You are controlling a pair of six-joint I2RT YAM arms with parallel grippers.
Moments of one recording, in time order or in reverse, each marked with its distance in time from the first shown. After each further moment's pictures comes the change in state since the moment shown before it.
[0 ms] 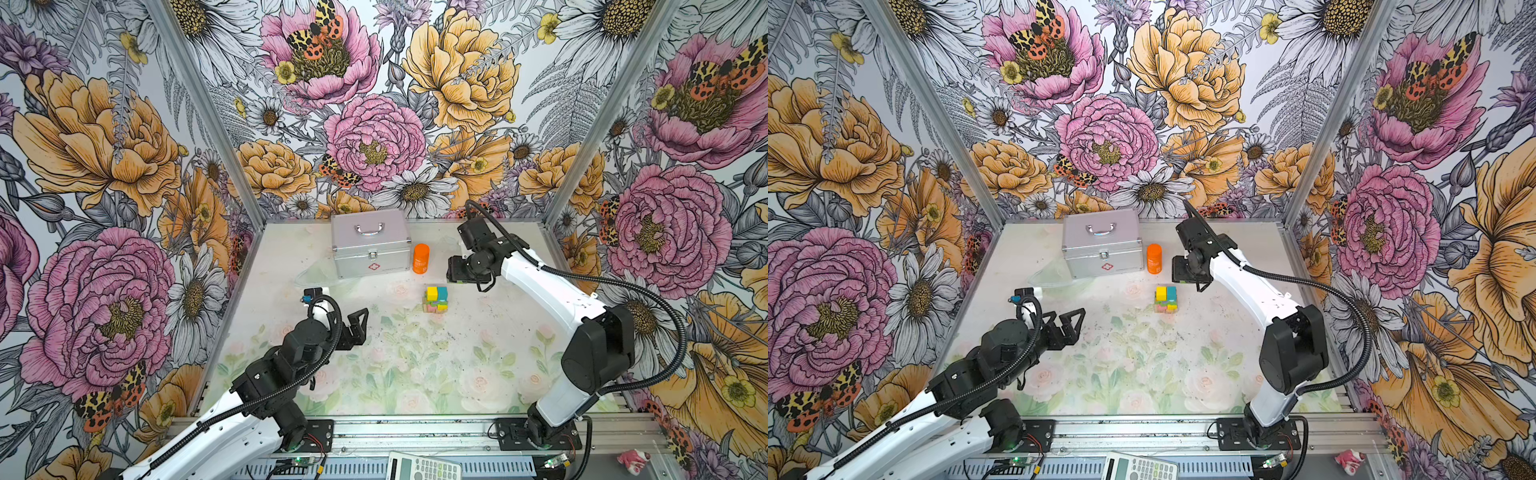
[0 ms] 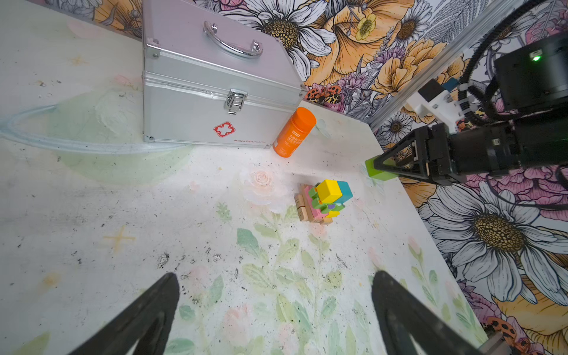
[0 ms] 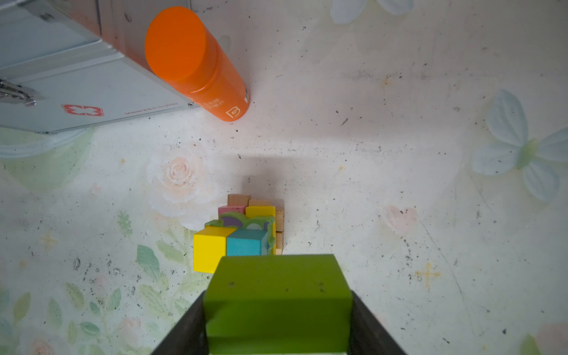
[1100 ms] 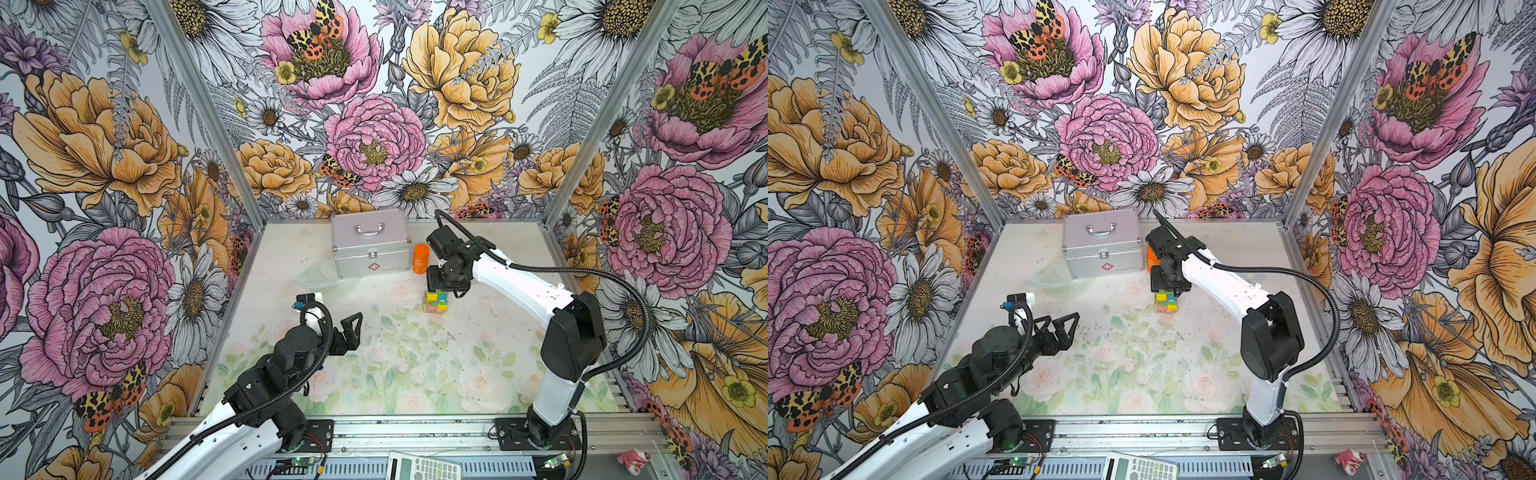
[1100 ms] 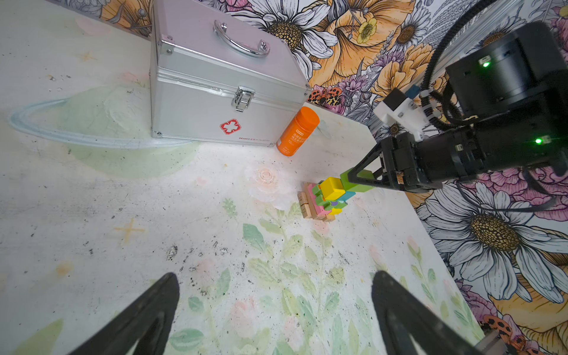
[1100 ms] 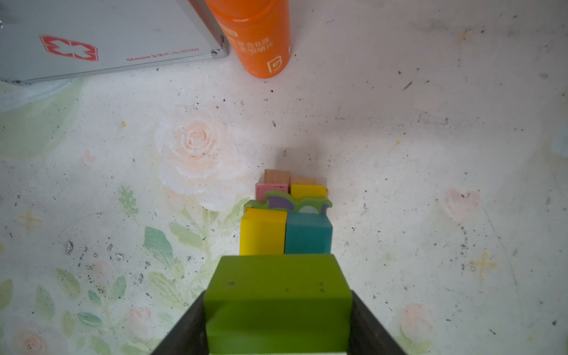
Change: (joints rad) left arm 0.031 -0.085 -0.044 -0.030 0.031 0.003; right arm 0.143 0.138 0.078 -0.054 0.047 0.093
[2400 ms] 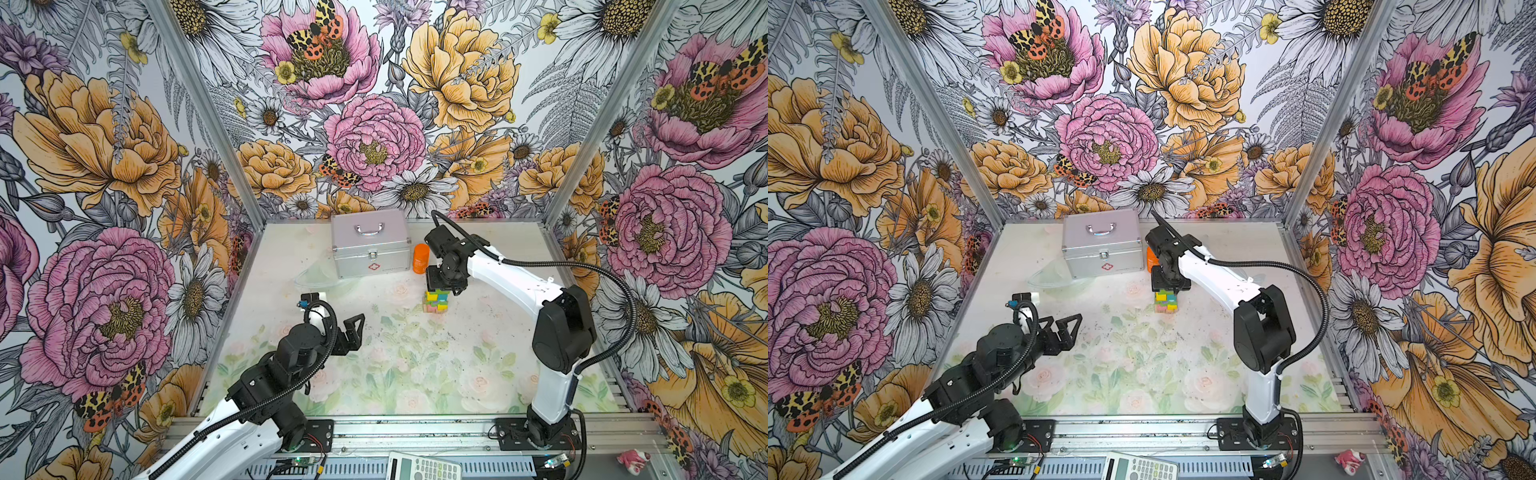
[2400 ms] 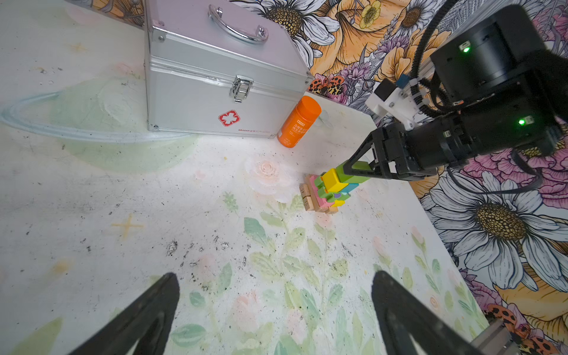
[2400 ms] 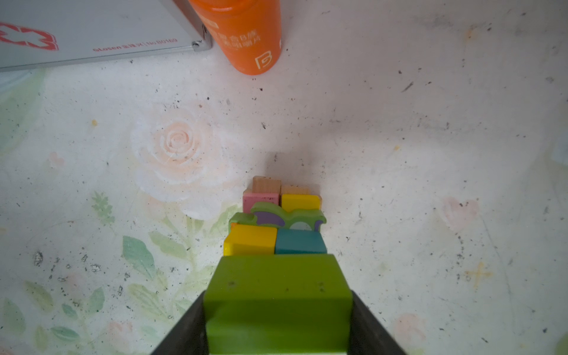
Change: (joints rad) left arm 0.013 0.029 0.000 0.002 0.033 0.016; right arm -0.018 0.065 0.040 -0.017 0.006 -0.031
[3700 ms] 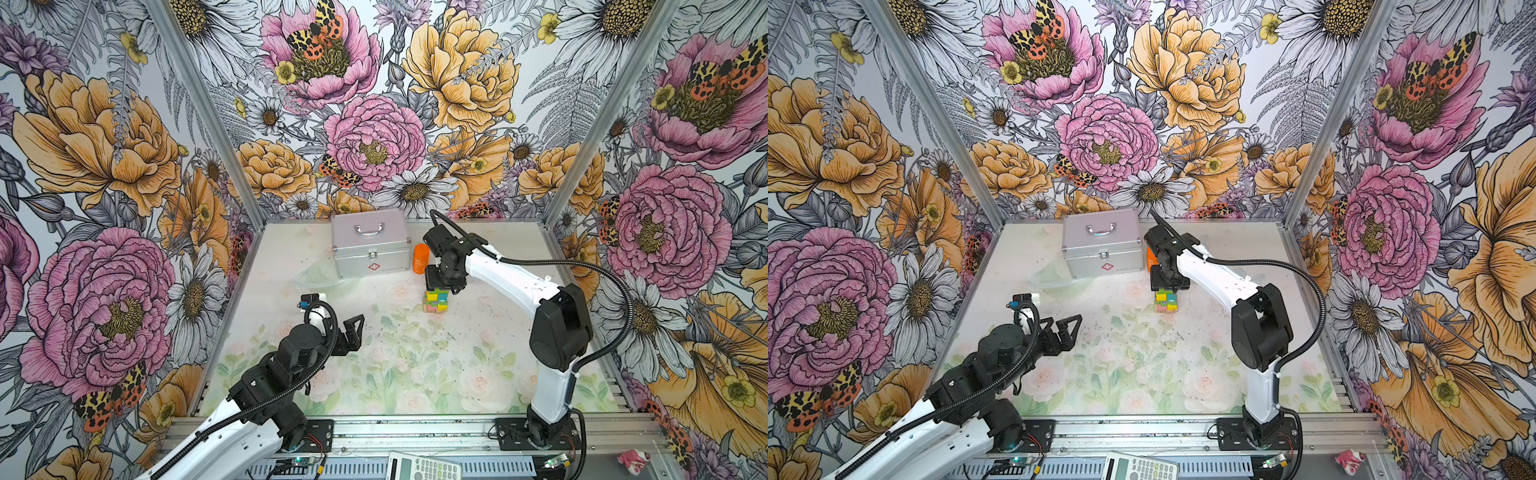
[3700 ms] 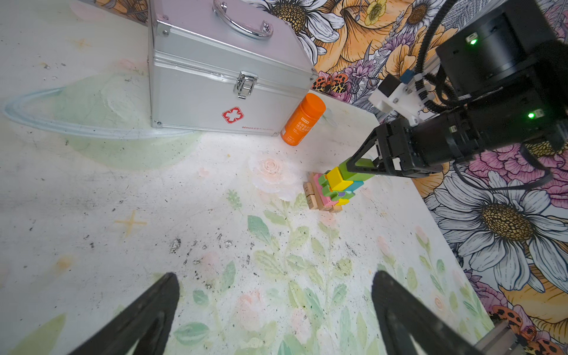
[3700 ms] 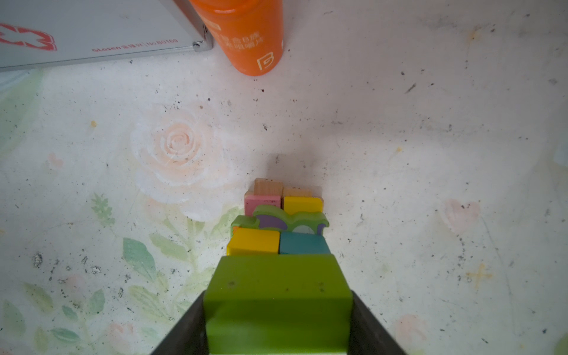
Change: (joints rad) left arm 0.011 -0.004 -0.016 0.003 0.005 0.000; right arm 0.003 0.021 0.026 -0.015 0.000 0.000
